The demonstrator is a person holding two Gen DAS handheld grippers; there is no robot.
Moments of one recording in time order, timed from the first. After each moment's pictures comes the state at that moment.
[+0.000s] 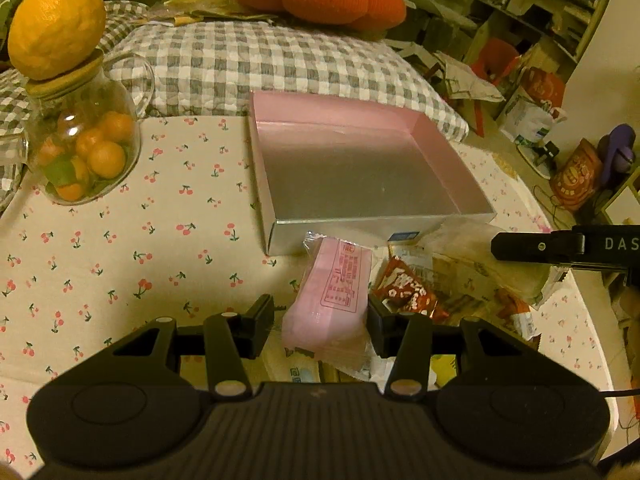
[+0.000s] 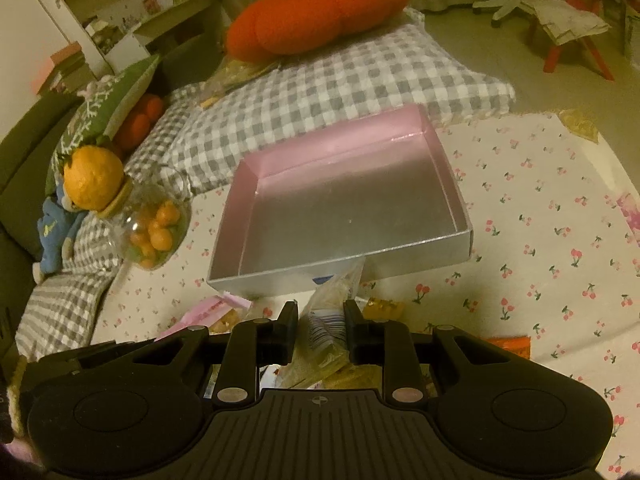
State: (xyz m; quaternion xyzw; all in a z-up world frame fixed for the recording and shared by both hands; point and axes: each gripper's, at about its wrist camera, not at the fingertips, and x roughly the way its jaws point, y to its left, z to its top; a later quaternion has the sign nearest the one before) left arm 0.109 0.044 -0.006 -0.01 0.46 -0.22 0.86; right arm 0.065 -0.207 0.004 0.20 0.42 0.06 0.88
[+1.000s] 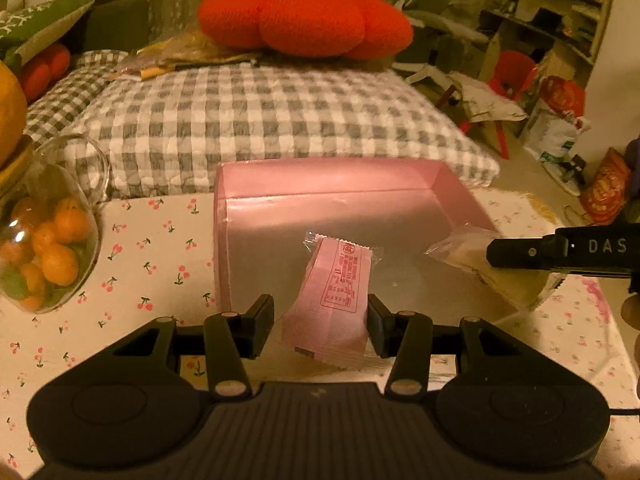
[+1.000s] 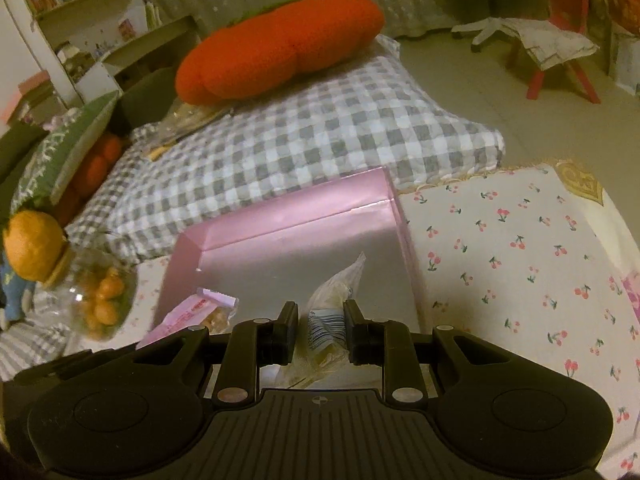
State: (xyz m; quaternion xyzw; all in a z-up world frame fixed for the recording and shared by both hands) left arm 0.183 -0.026 -0.018 0.03 0.41 -0.19 0.89; right arm 0.152 -0.245 -0.018 0.19 0.39 0.02 0.90
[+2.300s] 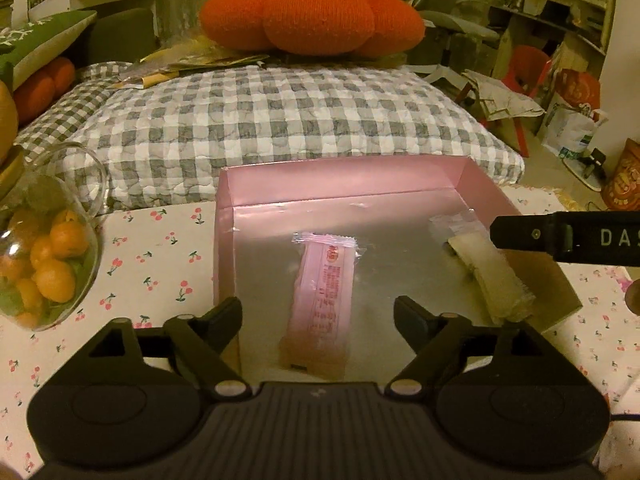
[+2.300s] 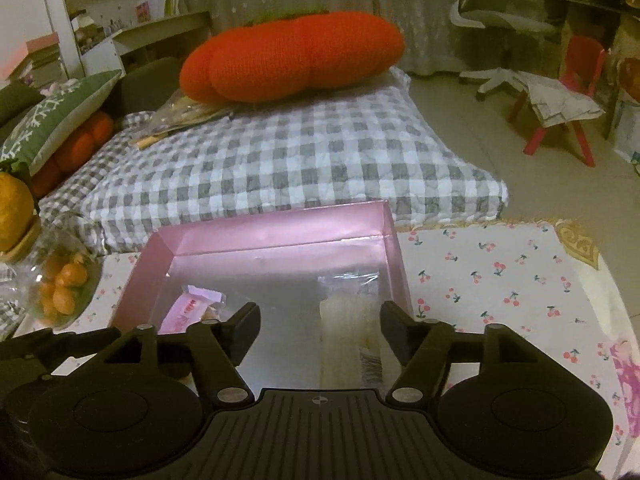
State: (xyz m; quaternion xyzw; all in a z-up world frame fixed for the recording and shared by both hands) left arm 0.190 -0.033 -0.030 0.05 0.39 -0.17 0.90; right arm 0.165 -0.231 -0.020 0.11 0.36 0.00 0.93
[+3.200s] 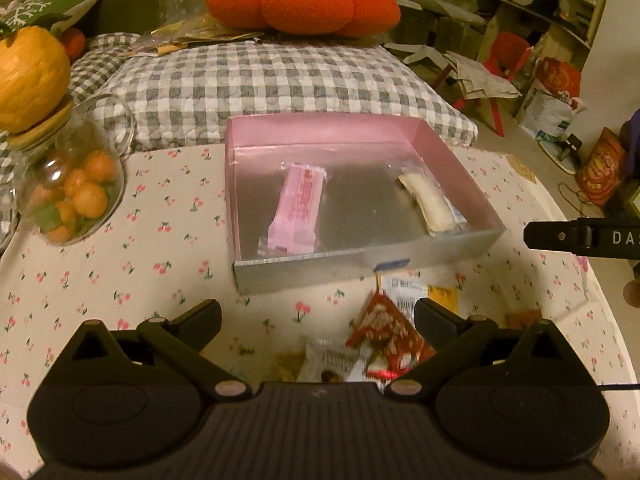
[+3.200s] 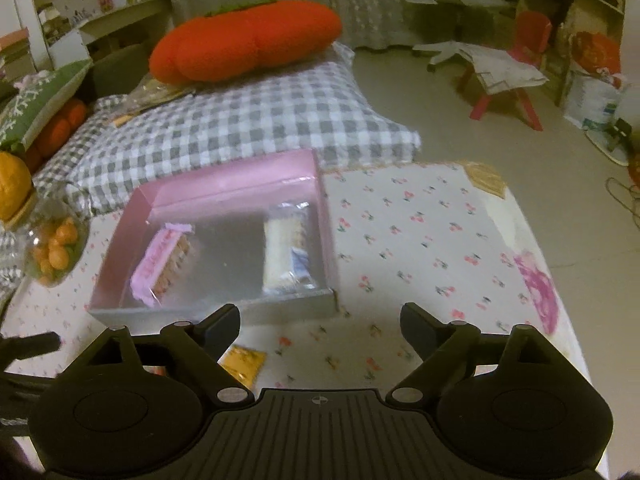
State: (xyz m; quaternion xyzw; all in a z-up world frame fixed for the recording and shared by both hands) left arm 0.114 -0.010 -0.006 0.04 0.44 -0.19 0.88; right arm 0.074 -0.252 0.000 0.11 0.41 -0.06 0.91
